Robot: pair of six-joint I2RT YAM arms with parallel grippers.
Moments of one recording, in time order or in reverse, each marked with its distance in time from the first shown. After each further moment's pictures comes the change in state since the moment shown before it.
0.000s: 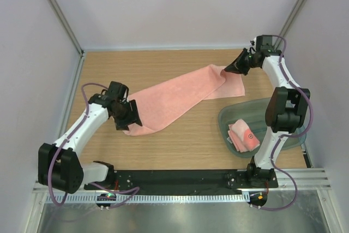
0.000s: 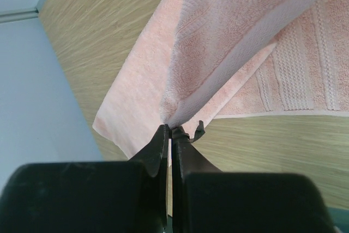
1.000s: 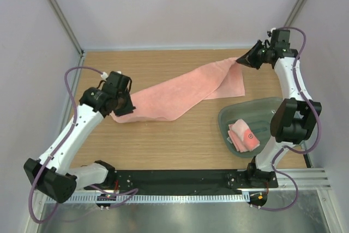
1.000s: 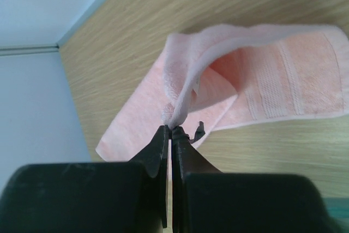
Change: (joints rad) left arm -0.211 -0.106 0.257 -0.147 -0.334 -0.147; right arm -0.076 -0.168 -0.047 0.037 0.072 -0.018
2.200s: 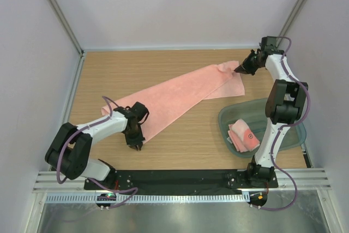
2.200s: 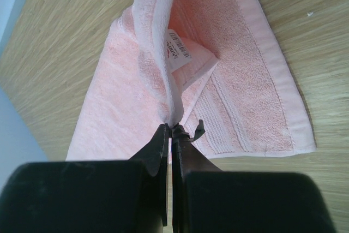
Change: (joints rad) left arm -0.058 0.262 -0.487 0.262 0.159 -0.119; right arm 0.000 0.327 0.153 -0.021 0.094 -0.026
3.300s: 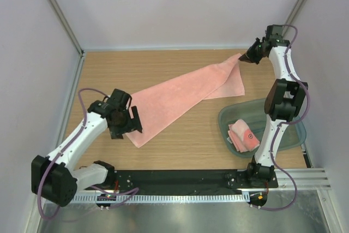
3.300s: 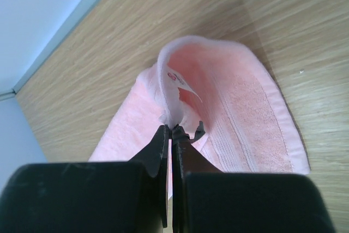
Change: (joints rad) left arm 0.194 -0.317 0.182 -0.212 0.042 0.165; right arm -0.011 0.081 0.296 -0.100 0.038 0.001
